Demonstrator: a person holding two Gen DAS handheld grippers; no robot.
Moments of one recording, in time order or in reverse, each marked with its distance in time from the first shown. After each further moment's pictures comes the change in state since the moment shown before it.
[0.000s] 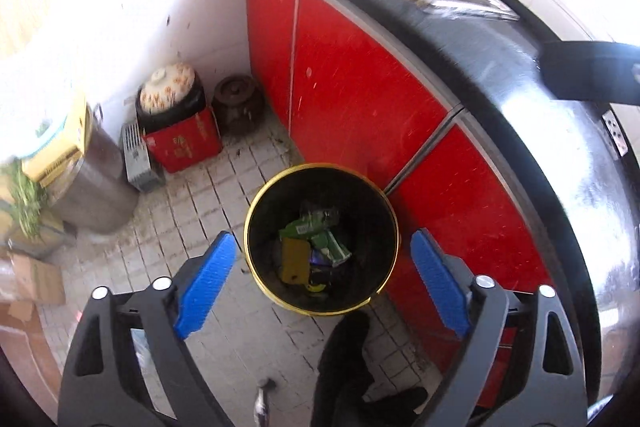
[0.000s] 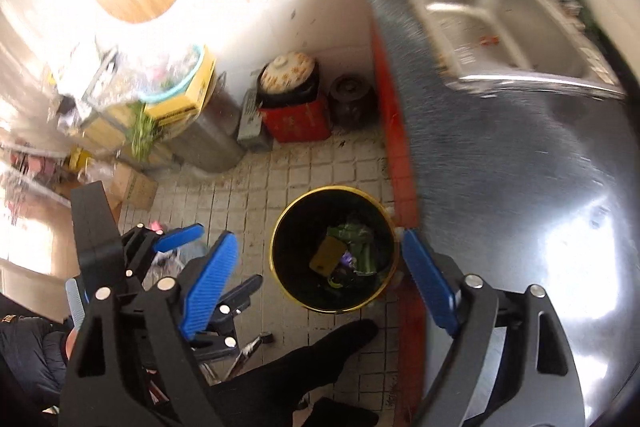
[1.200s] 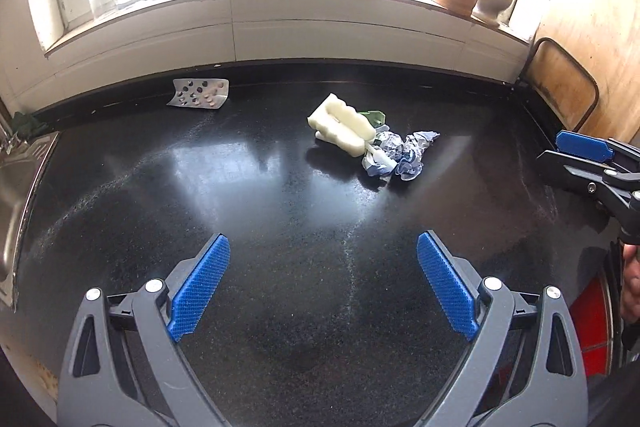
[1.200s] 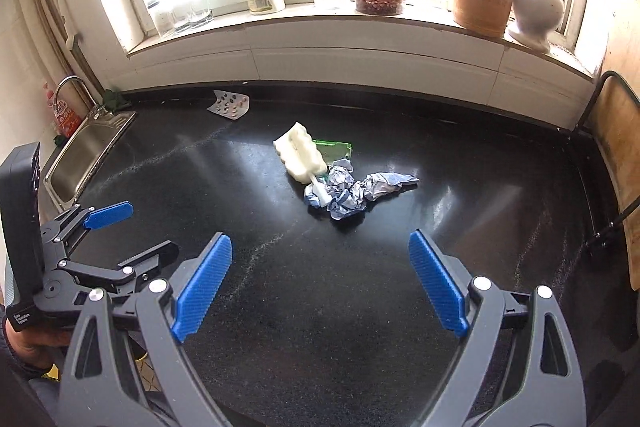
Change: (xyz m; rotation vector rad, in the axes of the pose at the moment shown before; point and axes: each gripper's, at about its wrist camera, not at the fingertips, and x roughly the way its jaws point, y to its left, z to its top) left arm -0.137 -0.462 -0.068 0.972 -0.030 -0.631; right arm -0.352 -0.181 -0.444 1.015 -0.396 -0.715
